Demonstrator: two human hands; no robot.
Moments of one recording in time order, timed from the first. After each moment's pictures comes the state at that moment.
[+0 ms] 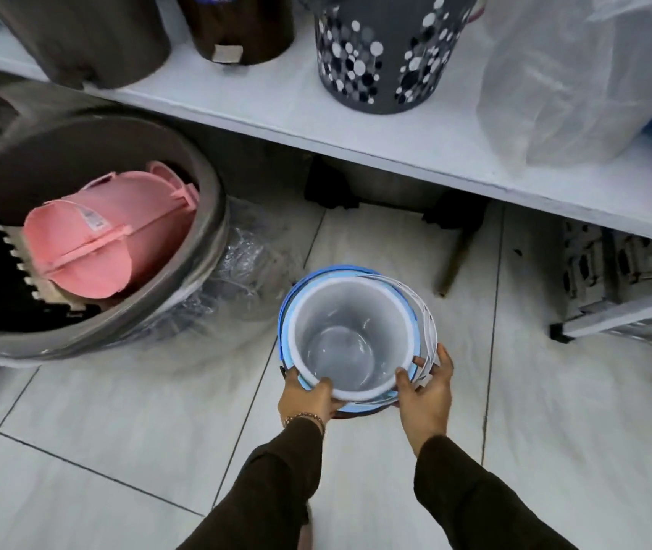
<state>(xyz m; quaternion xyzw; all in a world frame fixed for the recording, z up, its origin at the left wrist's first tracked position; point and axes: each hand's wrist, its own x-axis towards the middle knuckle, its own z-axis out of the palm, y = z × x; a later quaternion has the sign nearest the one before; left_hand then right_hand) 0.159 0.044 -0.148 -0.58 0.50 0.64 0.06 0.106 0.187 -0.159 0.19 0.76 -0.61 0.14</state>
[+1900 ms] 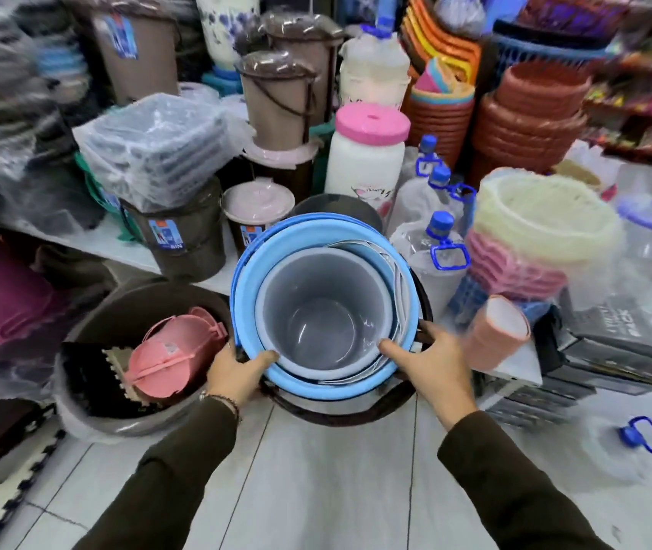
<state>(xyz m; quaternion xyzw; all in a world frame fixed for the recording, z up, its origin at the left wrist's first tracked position) 0.219 -0.016 0.344 -0.38 0.62 0.68 -0.08 0.116 0.235 0.388 -0.02 0.84 -0.53 0.06</state>
